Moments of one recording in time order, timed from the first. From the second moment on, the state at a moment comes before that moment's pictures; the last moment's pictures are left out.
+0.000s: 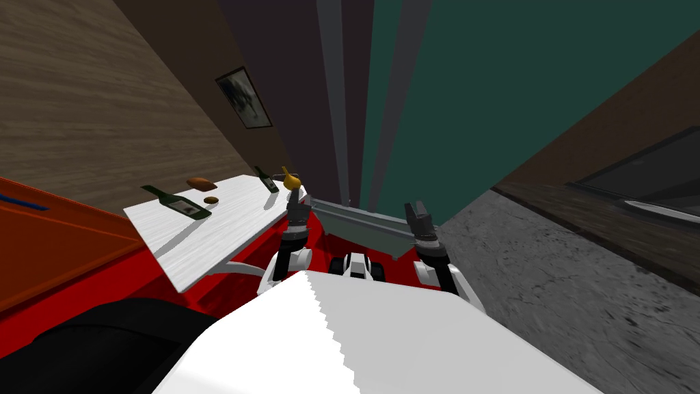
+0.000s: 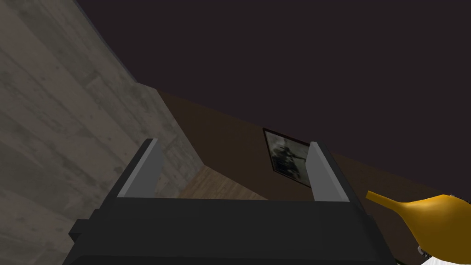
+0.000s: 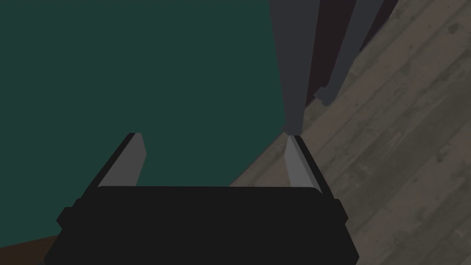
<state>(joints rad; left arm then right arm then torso) 0.52 0.04 -0.01 -2.26 -0.04 -0.46 0.05 0.42 -0.20 0.02 -2.03 0.21 -0.70 0.64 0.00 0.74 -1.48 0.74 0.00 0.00</state>
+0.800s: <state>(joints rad) 0.52 0.04 -0.01 -2.26 -0.04 -0.46 0.05 0.40 -0.20 0.04 -1.94 0.26 -0.74 0.83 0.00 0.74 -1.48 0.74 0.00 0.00</state>
